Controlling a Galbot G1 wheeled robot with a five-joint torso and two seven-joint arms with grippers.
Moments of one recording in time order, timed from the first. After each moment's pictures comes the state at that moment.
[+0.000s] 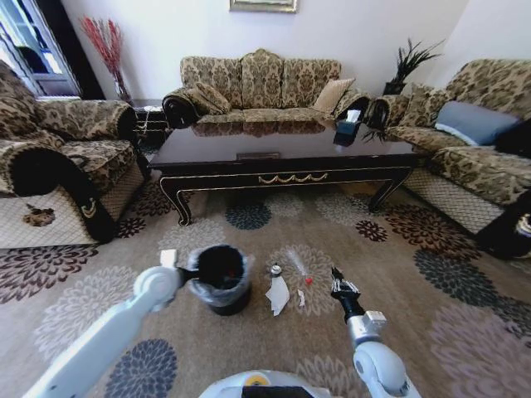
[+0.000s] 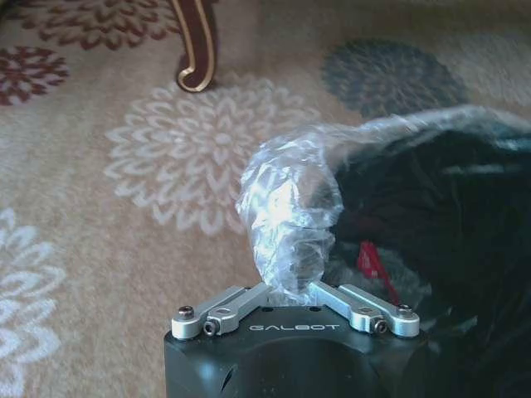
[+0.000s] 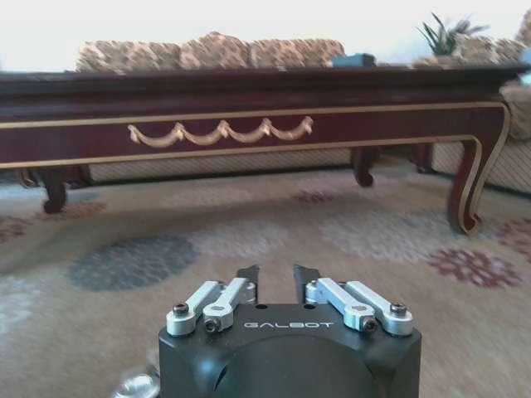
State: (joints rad) left arm 1.01 -0.75 -0.26 -1.96 -1.48 0.74 -0.84; right arm -1.61 1.29 0.58 1.92 0.34 0.04 0.11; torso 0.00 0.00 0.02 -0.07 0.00
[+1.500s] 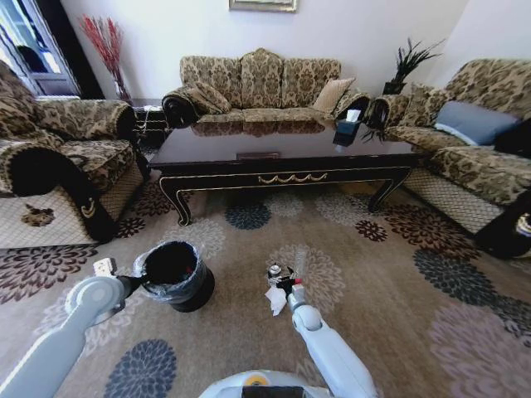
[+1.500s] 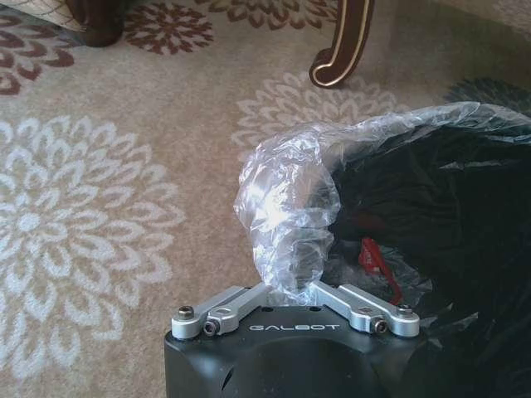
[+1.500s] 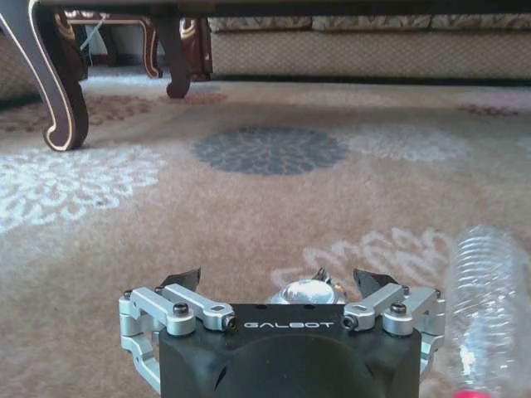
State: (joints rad) left arm 1.36 -0.80 -0.72 -1.99 -1.56 0.74 -0.84; right arm -0.95 1.40 0.10 1.08 0.24 0.09 0.06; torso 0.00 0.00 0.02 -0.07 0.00
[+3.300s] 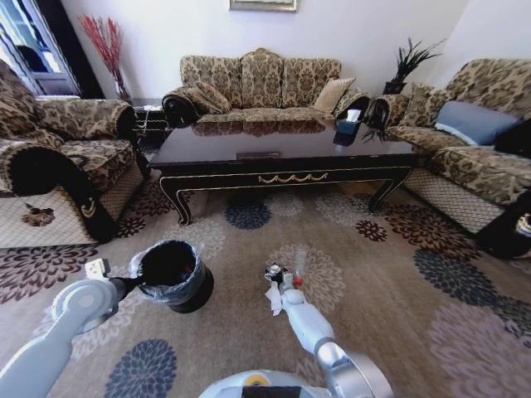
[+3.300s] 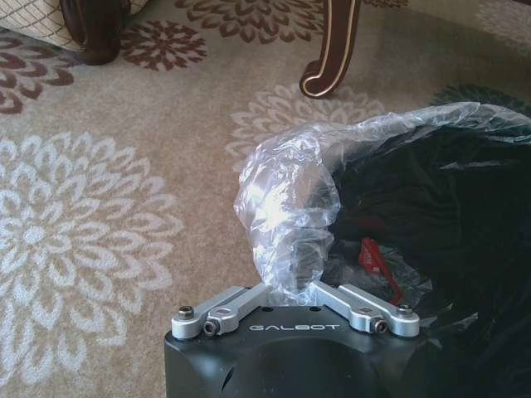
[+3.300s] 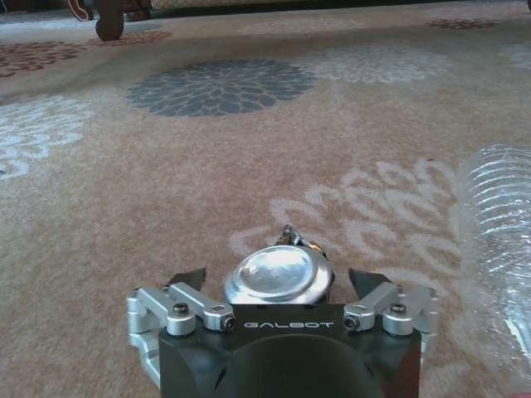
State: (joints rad) left arm 1.41 -0.77 -0.77 -2.07 -1.59 0.74 -0.87; right arm -0.66 1.58 0.29 0.55 0.16 0.12 0.01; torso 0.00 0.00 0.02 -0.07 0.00
